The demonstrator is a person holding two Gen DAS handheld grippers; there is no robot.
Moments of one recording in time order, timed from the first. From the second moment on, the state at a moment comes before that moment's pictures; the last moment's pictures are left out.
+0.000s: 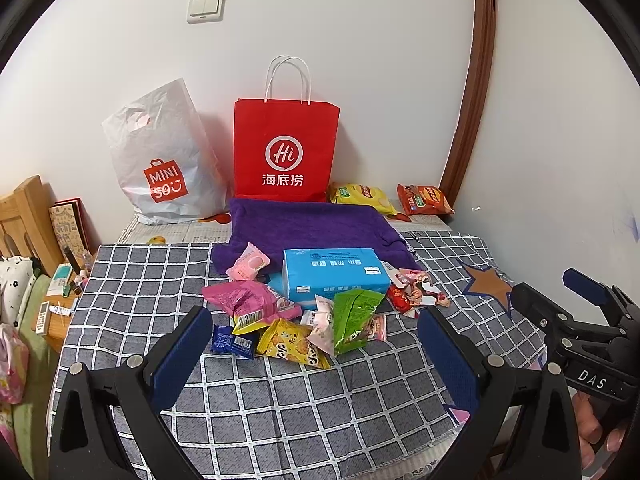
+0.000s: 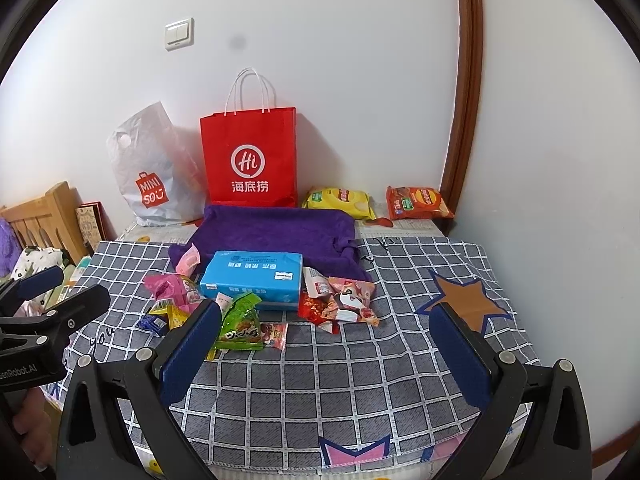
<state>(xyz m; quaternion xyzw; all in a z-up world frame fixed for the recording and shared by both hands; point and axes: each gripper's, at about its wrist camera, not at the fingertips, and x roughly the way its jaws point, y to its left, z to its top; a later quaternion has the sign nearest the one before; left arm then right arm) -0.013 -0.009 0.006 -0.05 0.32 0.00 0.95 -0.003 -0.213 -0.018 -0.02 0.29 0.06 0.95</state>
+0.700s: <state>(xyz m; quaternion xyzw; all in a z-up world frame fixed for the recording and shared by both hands) -0.007 -0.007 0.002 -0.05 0.32 -0.01 0.95 -0.003 -0.211 -0.021 -0.02 0.29 0.06 0.96</state>
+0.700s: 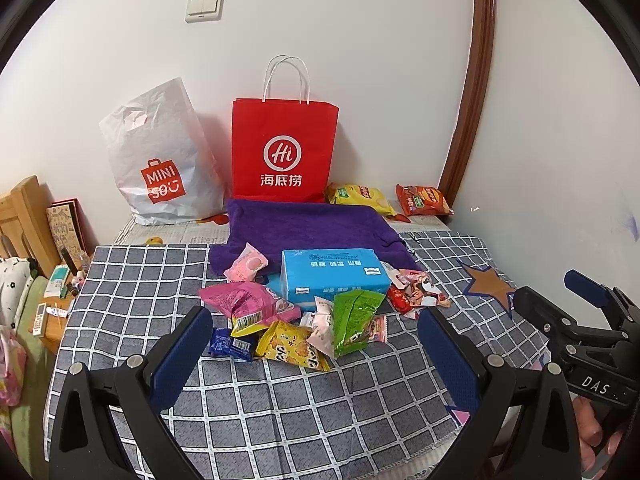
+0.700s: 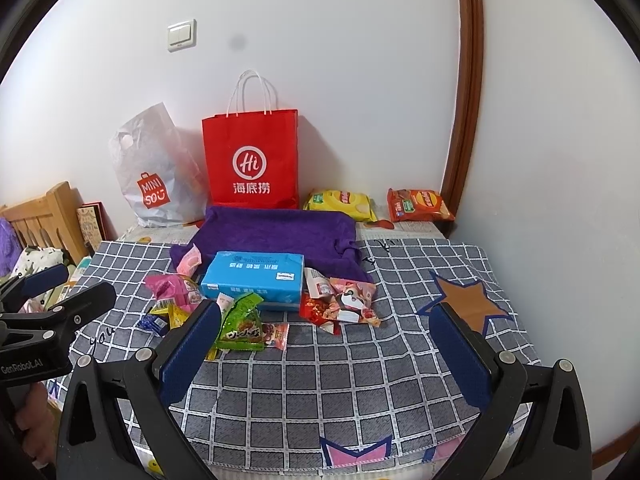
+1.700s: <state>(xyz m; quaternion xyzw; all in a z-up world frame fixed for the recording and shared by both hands) 0.077 0.035 -0.080 -0.05 0.38 0.01 0.92 0.098 -0.247 -0.129 -0.05 0.38 0.01 0.92</state>
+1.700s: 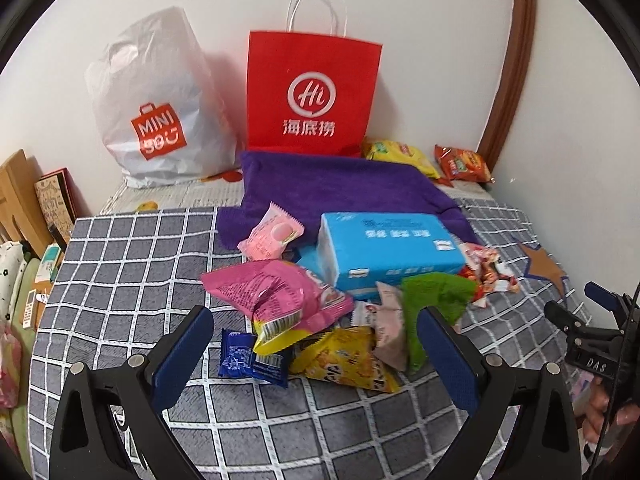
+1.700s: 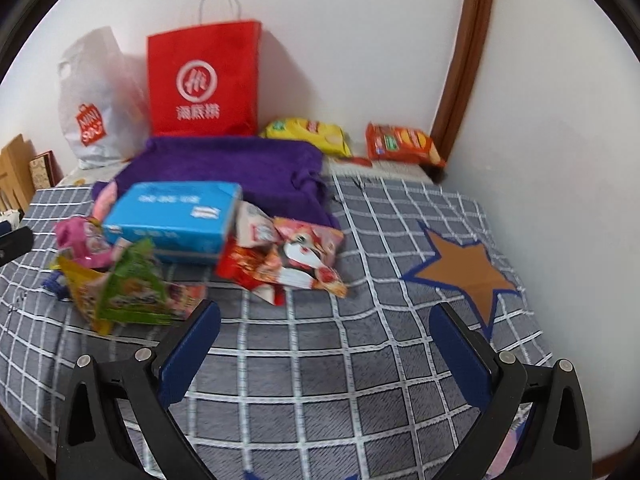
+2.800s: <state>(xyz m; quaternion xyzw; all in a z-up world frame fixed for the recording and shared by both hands) 0.105 0.073 -0.112 -0.08 0.43 0.02 0.90 0.222 -0.252 -0.196 -0.03 0.44 0.05 0.89</state>
